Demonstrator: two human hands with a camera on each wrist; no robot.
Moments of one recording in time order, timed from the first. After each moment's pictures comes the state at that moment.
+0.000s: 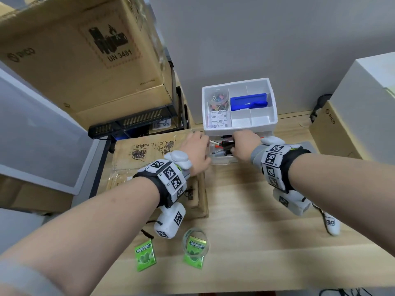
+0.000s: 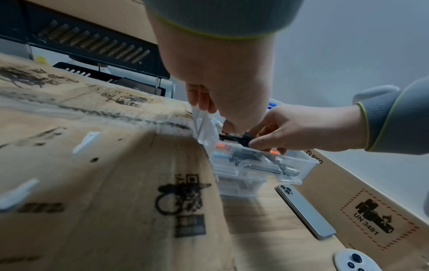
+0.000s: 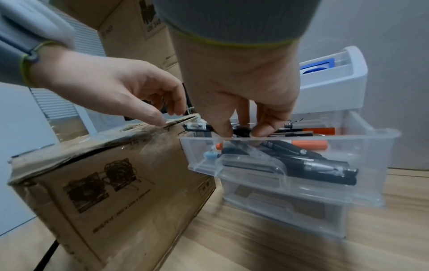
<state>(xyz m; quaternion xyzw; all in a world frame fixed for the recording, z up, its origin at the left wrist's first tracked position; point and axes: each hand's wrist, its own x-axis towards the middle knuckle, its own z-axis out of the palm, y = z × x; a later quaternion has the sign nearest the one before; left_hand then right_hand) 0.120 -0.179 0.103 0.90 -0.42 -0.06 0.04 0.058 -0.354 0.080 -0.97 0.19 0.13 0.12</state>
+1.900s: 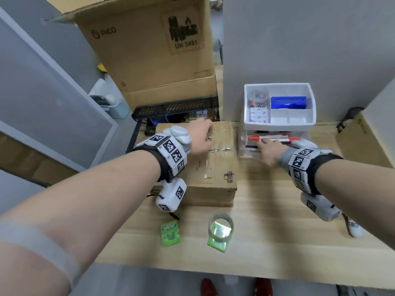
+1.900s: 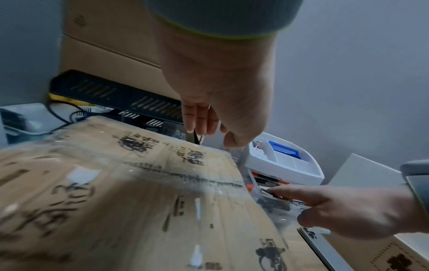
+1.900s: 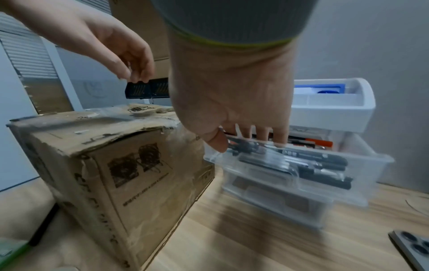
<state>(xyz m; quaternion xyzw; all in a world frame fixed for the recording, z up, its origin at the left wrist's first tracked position) 0.152 -0.072 0.159 0.92 -0.39 -0.09 0.06 0.042 -0.295 0.086 -0.96 0.17 0.23 0.06</state>
